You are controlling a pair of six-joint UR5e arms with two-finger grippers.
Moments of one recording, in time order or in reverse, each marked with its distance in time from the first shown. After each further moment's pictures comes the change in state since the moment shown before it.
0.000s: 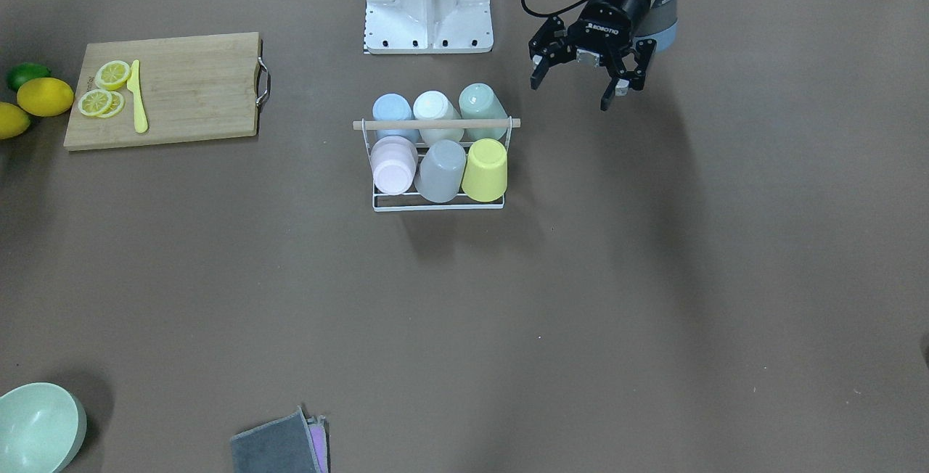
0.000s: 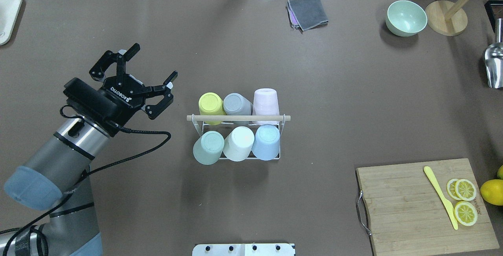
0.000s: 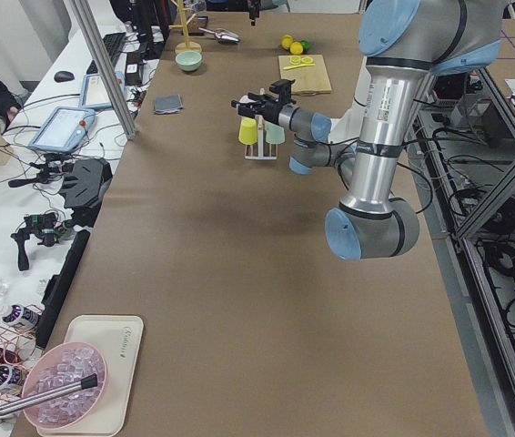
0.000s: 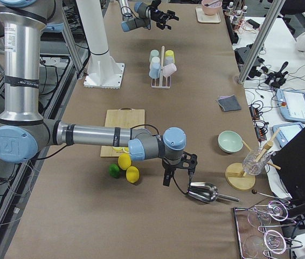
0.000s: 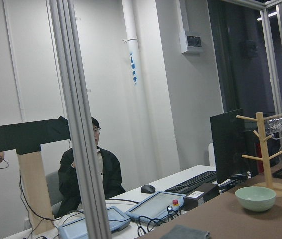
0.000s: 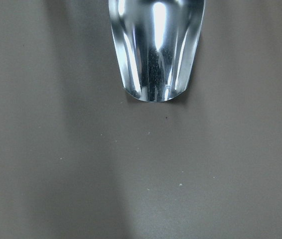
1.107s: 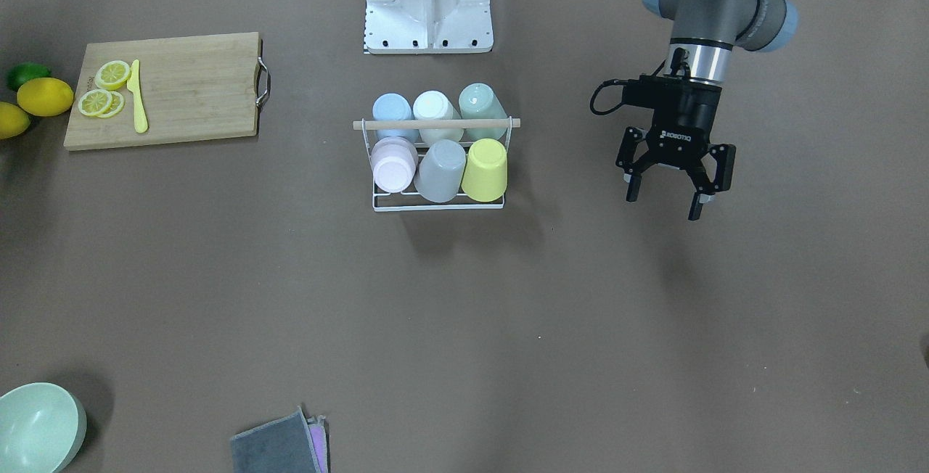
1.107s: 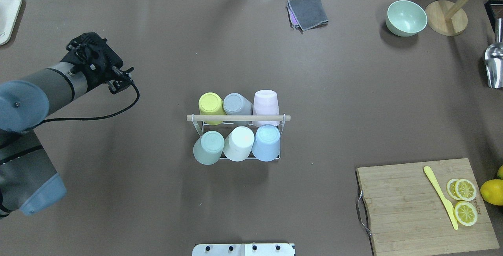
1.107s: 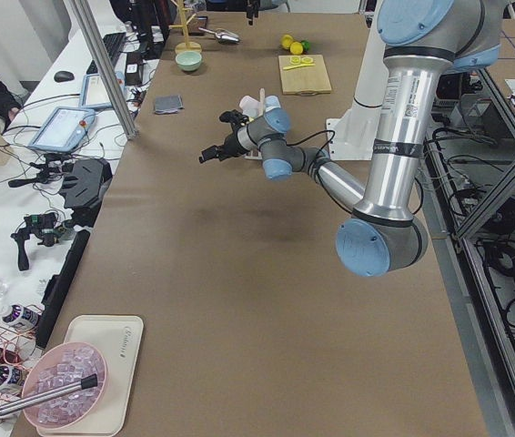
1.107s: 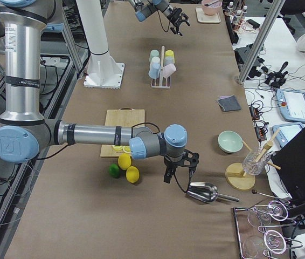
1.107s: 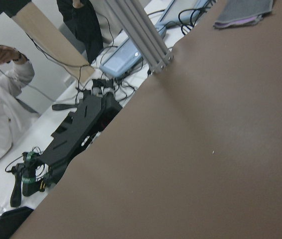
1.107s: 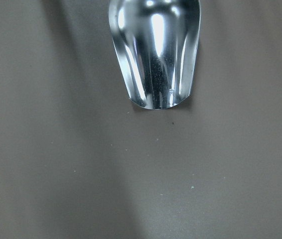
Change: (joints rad) left arm -0.315 0.082 -0.065 0.815 -0.513 -0.060; right arm 0.000 0.008 0.014 0.007 0.008 0.098
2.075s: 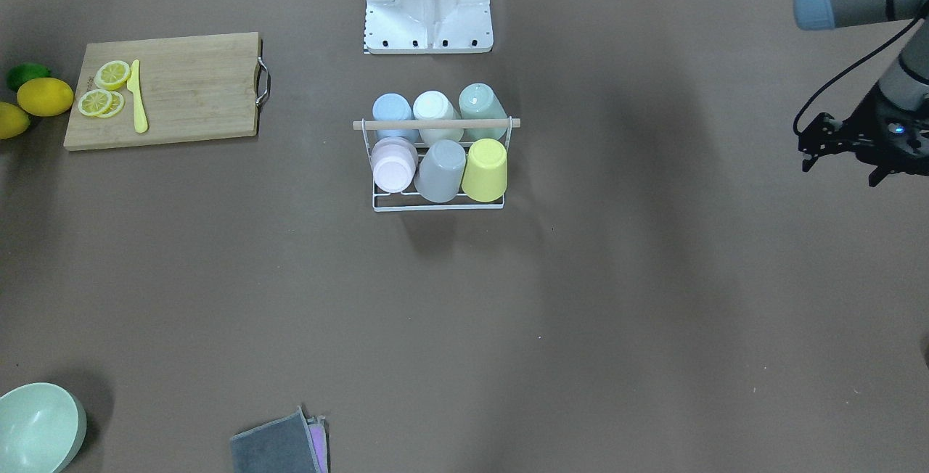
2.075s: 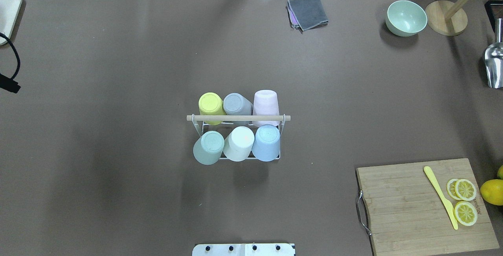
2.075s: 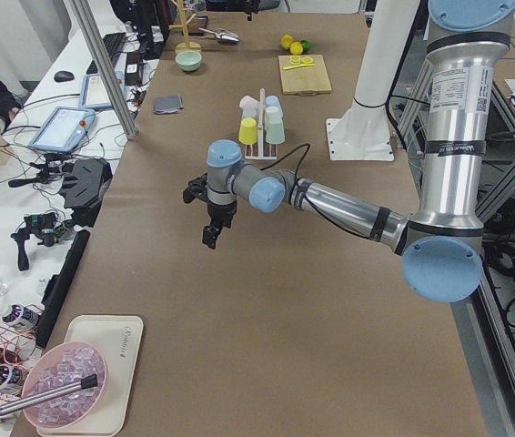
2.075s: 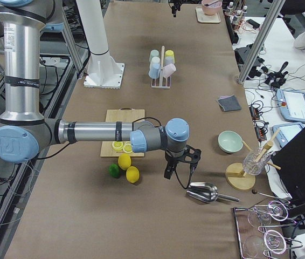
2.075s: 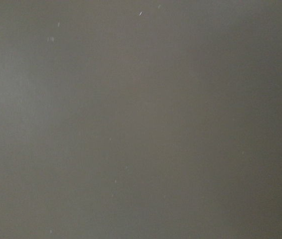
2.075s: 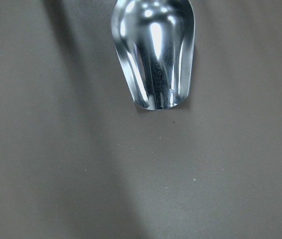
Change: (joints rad) left arm -0.478 0.146 0.052 0.512 -0.771 -0.031; right arm 0.027 0.010 0.057 -0.104 0.005 0.005
